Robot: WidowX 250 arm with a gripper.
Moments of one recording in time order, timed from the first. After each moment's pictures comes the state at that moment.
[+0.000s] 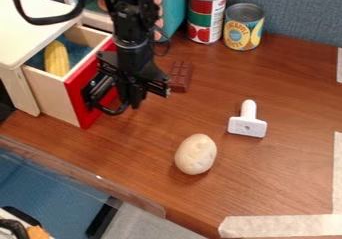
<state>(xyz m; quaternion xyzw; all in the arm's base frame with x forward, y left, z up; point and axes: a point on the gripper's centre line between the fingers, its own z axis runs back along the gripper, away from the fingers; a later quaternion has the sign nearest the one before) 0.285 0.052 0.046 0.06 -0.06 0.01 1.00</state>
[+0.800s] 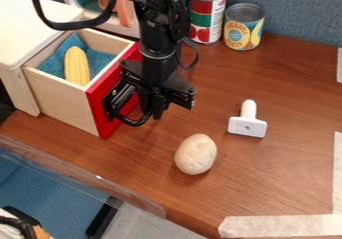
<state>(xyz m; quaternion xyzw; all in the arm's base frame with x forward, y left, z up) 0.281 0.019 0.047 0.06 -0.06 0.00 1.00</state>
